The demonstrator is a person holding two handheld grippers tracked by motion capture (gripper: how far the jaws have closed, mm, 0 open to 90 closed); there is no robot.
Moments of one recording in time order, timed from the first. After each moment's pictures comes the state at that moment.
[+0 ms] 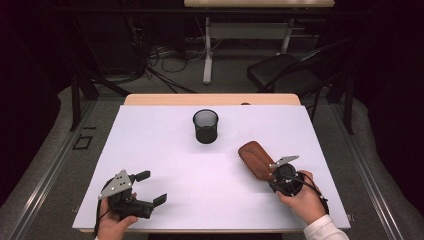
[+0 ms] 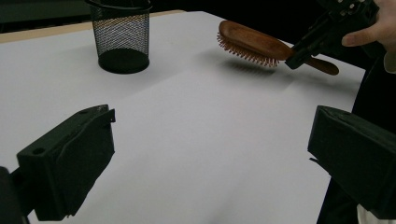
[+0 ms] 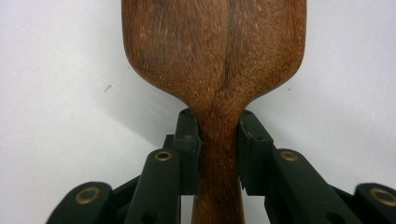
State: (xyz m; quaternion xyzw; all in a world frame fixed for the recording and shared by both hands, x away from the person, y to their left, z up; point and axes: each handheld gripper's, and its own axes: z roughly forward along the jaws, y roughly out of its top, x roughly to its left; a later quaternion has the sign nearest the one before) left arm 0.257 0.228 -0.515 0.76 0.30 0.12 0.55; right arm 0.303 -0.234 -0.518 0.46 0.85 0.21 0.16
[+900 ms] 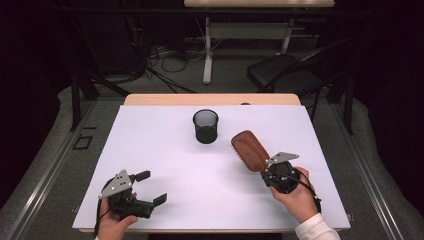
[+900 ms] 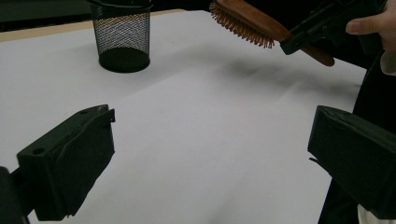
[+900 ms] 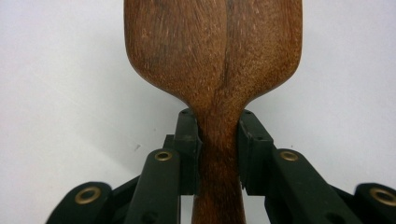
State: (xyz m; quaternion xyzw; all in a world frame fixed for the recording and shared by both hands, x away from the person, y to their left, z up) left arm 0.258 0.228 -0.516 0.76 0.31 0.12 0.55; right arm 0.302 -0.218 -0.502 0.45 0.82 0.28 0.21
